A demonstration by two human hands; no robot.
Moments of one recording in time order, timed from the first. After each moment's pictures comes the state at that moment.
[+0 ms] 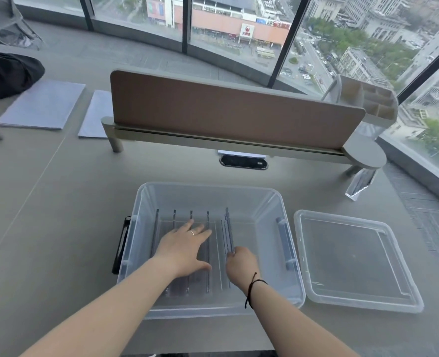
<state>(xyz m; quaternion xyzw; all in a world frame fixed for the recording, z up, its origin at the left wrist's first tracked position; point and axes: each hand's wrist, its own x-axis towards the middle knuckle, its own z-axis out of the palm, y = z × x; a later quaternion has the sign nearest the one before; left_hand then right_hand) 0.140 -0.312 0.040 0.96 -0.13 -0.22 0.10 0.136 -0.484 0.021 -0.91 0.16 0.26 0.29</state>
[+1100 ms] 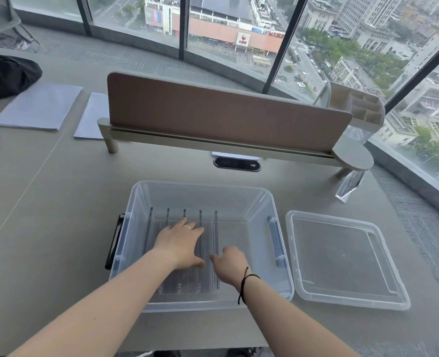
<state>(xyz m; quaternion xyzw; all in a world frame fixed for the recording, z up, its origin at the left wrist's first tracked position) 0.143 -0.325 0.053 0.96 -0.10 -0.24 0.08 0.130 -0.482 0.043 -0.90 0.12 0.32 0.27</state>
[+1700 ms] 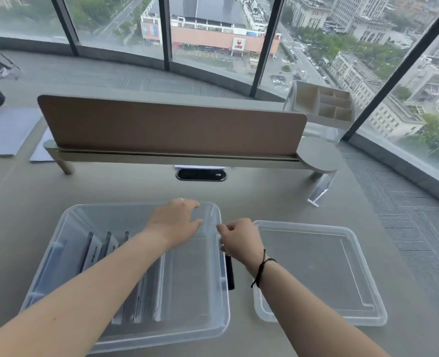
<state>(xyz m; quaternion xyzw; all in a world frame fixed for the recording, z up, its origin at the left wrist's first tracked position) 0.230 -0.461 0.134 0.98 -0.04 -0.11 0.18 0.226 -0.636 0.096 -0.90 0.09 0.17 0.40</state>
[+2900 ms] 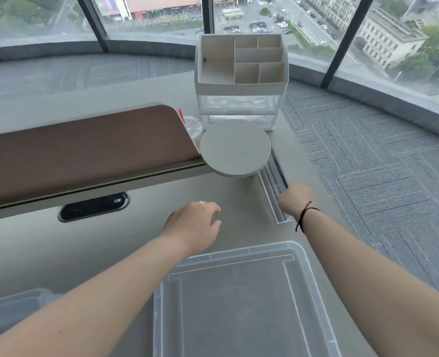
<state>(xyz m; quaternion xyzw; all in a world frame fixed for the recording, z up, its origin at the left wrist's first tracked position) 0.423 -0.801 0.066 0.96 -0.13 -0.20 0.13 0.471 -1.047 0.008 -0.93 0.25 0.16 0.22</state>
